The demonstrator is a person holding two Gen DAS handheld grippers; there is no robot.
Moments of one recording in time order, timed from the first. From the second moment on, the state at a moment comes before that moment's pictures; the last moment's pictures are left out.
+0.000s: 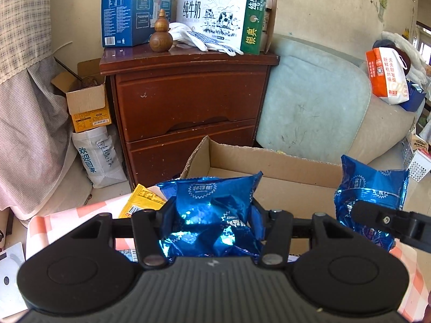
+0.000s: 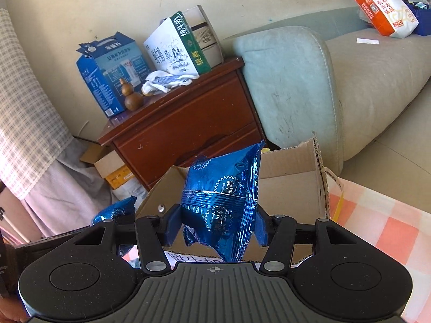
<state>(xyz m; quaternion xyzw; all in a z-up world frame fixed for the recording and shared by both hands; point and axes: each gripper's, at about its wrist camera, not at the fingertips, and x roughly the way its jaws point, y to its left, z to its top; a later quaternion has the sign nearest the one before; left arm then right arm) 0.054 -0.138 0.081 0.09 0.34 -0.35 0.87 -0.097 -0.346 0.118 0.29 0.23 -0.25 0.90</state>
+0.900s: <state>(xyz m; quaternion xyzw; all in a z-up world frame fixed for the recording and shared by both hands) 0.036 -0.118 0.083 0.10 0.37 -0.33 0.86 -0.108 -0.349 0.118 0.29 0.29 -0.23 0.88</state>
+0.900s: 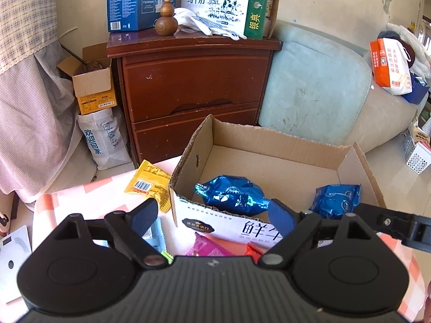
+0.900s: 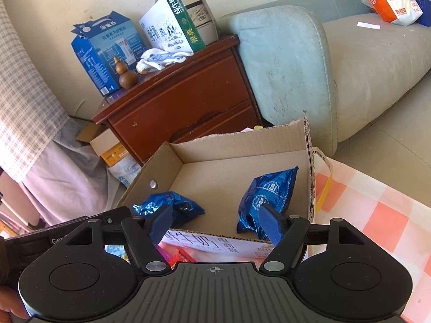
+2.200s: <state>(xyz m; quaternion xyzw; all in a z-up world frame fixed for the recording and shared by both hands) -0.056 -0.065 -0.003 0.20 0.42 -0.35 0.81 -0.159 -0.300 0.067 0.22 0.47 -0.11 0.85</state>
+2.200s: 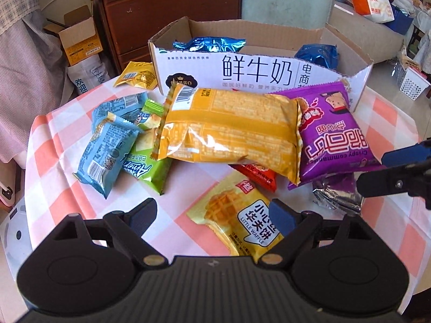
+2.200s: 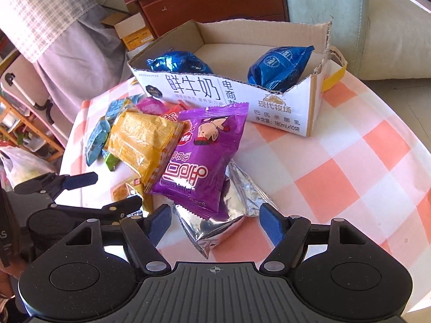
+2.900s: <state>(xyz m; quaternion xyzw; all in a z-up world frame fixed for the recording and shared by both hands) -0.046 -0.027 0.002 0.20 0.45 -0.32 0.81 -0.148 -0.261 0.051 0.15 0.49 -0.03 0.86</state>
